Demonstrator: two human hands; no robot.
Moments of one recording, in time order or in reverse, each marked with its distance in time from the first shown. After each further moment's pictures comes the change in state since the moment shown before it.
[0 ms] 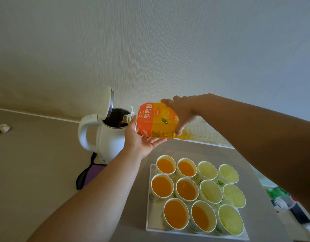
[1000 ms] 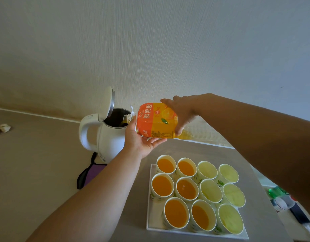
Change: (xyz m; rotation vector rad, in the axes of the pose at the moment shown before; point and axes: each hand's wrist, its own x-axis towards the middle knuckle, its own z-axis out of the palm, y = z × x) left_hand -0.002 0.001 -0.001 -0.006 0.004 -0.002; right_hand -0.003 -0.002 -0.001 0.014 0.007 -0.005
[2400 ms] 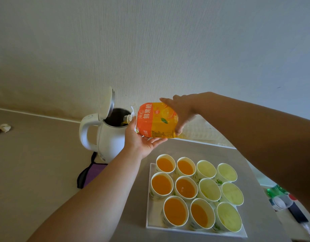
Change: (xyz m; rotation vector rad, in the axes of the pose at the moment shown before) left_hand -0.010 -0.002 0.003 -0.010 -0.026 -0.009; right_hand -0.007 -0.003 -0.004 -0.010 0.006 -0.003
